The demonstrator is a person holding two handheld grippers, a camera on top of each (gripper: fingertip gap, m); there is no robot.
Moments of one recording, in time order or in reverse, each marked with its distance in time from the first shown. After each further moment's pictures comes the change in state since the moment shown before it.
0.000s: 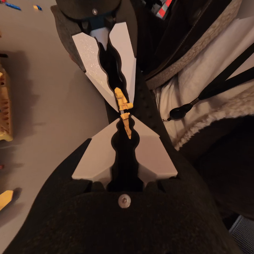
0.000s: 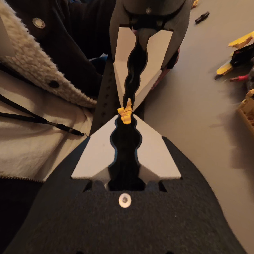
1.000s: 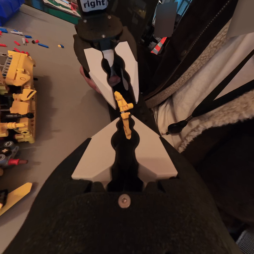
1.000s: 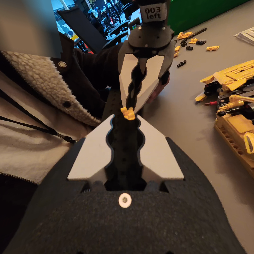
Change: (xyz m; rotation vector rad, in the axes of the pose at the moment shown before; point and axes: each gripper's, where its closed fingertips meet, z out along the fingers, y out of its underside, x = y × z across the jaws) left arm -0.004 -0.025 -0.023 0.178 -0.010 -0.008; right arm 0.000 -0.034 -0.021 0.242 0.005 -0.015
